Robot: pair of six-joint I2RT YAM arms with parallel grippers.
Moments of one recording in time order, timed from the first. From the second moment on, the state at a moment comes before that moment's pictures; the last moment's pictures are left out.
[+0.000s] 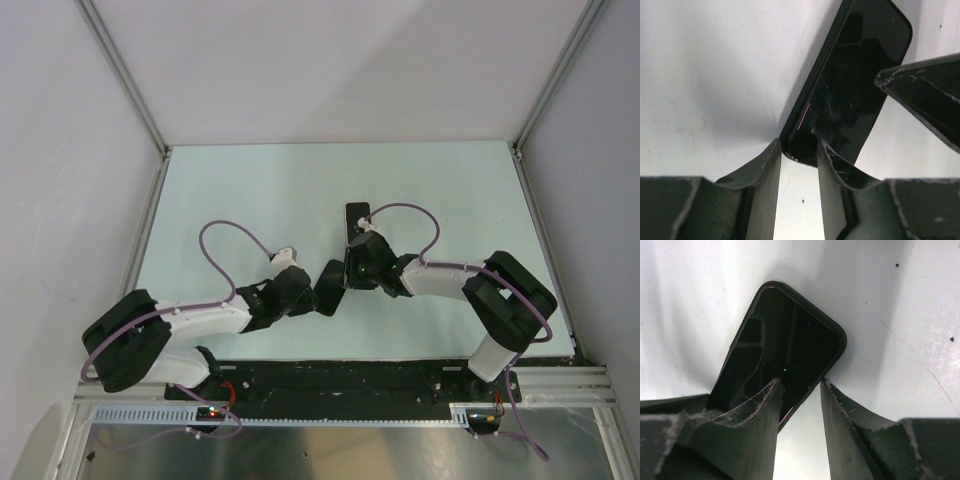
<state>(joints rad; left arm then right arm) -0.91 1.34 0.50 -0.02 -0.31 -0.99 0.80 1.67 0.82 0.00 0.04 0.75</state>
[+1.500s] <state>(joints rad) -0.83 1.32 0.48 -0.07 -0.11 -1.00 0.79 1.67 0.82 0.01 0.01 0.73</state>
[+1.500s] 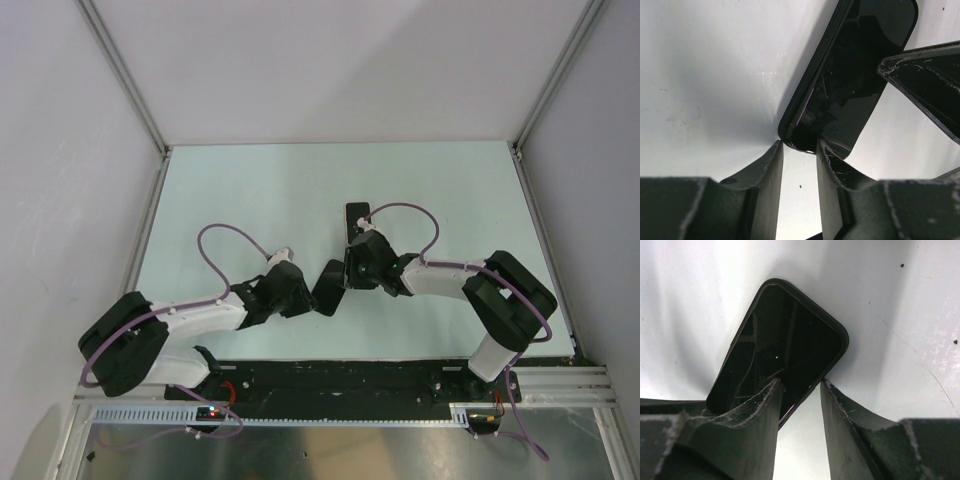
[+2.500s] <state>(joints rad) -0.82 1.38 0.53 -0.11 -0.12 -1.03 0.78 1.67 0.82 0.01 -0.01 0.70</state>
